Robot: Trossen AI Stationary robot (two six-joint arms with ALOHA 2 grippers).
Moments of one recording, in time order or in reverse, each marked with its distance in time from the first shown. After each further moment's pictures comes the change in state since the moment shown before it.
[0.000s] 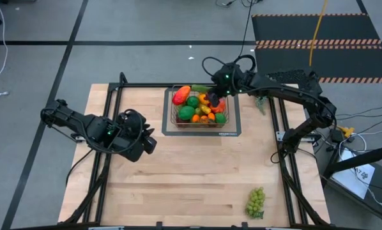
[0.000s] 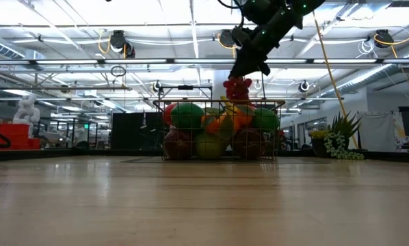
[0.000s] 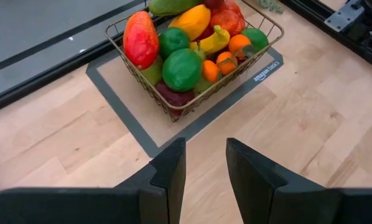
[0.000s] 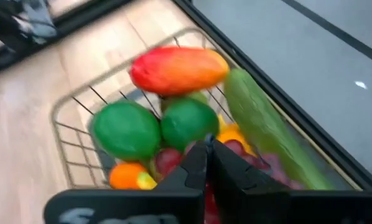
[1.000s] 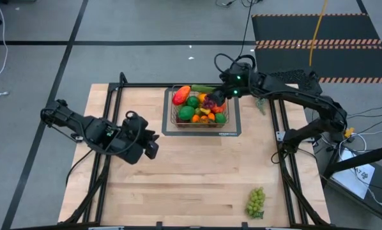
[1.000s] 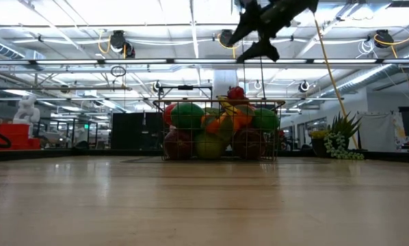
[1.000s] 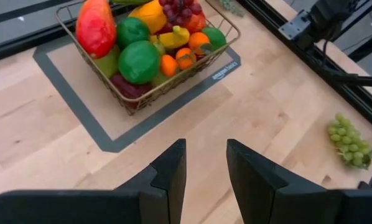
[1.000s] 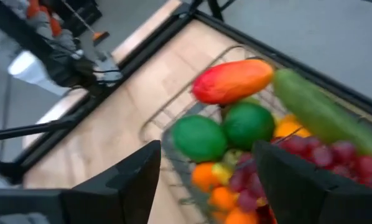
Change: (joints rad) left arm -0.027 0.000 0.000 0.147 0.059 -0.026; right arm 0.043 -0.143 -0.024 0.007 -0.098 0.296
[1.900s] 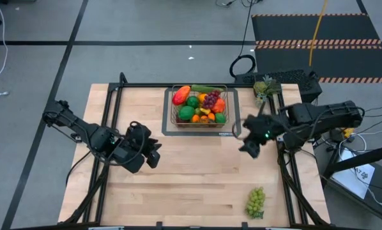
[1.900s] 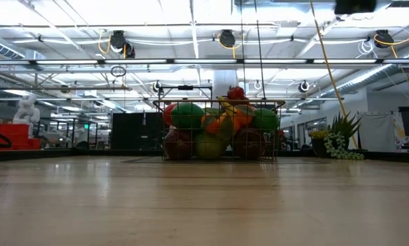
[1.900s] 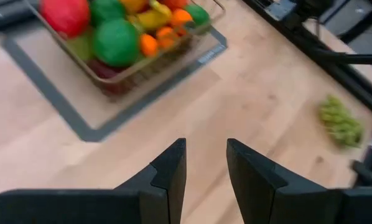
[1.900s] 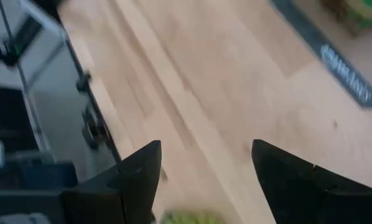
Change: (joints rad) left arm -0.056 0.003 -0.103 0.116 0.008 0.006; right arm 0.649 -0.273 0.002 -0.611 0.136 0.446
